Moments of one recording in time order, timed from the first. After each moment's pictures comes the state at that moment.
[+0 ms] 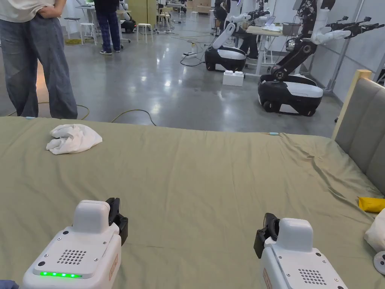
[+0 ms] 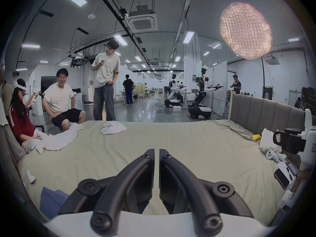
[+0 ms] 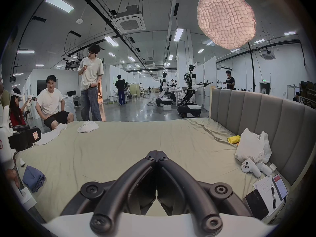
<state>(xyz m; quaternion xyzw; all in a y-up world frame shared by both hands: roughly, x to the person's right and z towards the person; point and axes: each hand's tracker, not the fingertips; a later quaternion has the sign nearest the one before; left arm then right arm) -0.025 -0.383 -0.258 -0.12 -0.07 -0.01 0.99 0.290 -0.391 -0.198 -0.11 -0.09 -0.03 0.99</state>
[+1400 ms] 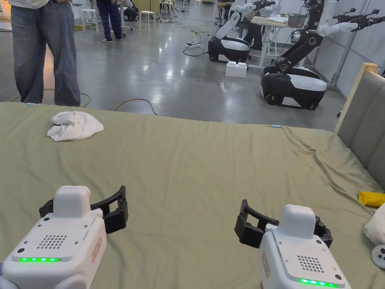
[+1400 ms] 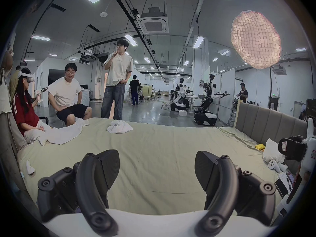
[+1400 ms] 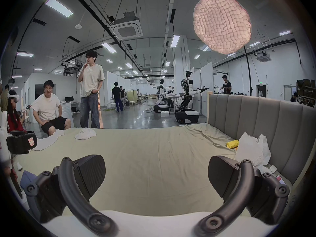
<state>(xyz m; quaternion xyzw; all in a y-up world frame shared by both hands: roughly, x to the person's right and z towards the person) -0.050 -0.385 -0.262 -0.10 -0.04 0.03 0.99 0.290 -0.393 -0.205 -0.07 -0.11 -0.03 0.99</state>
